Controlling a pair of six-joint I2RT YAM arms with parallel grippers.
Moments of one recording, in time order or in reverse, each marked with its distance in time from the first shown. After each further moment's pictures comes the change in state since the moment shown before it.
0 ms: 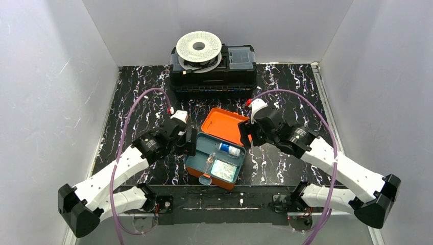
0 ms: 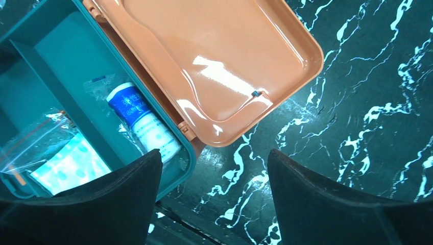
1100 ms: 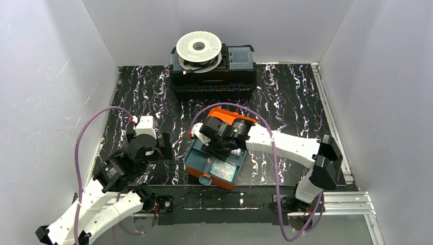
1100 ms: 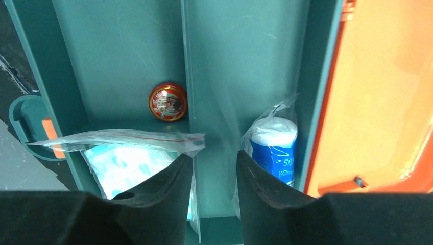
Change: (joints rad) left arm 0.000 -0.399 -0.012 -0.158 -0.248 0.000; right arm 0.279 0.537 0.335 -0.172 -0.150 -0.319
